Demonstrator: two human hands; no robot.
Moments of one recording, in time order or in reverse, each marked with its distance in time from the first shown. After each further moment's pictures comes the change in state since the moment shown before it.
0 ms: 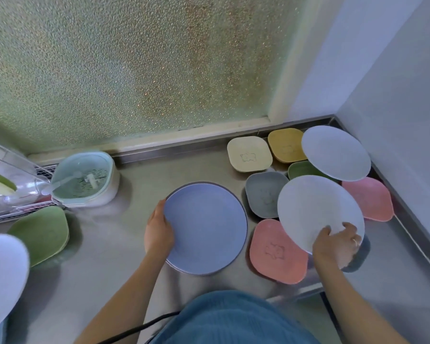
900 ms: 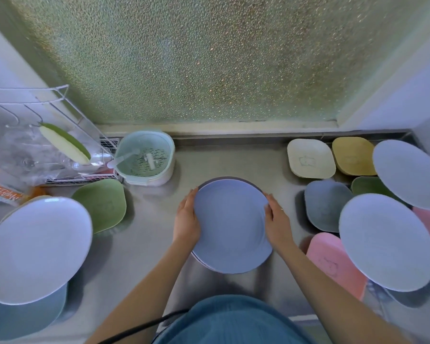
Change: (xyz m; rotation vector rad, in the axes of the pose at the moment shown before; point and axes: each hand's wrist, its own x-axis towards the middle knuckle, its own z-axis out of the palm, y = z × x) left_hand 0.029 -0.047 -0.052 -0.101 -0.036 0.020; right_hand -0.162 -0.103 0.106 0.031 -0.851 -0.607
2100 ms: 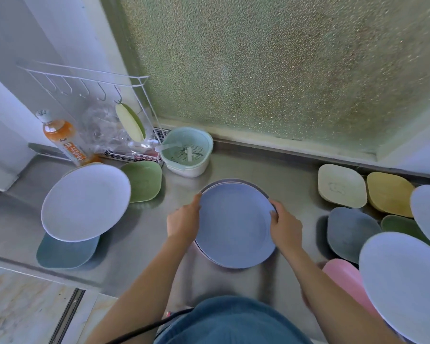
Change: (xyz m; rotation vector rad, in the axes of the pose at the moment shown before) left_hand -0.043 -0.001 -0.048 0.655 0.103 -0.107; right_hand 0.002 -0.019 0.004 -0.379 0.005 -0.324
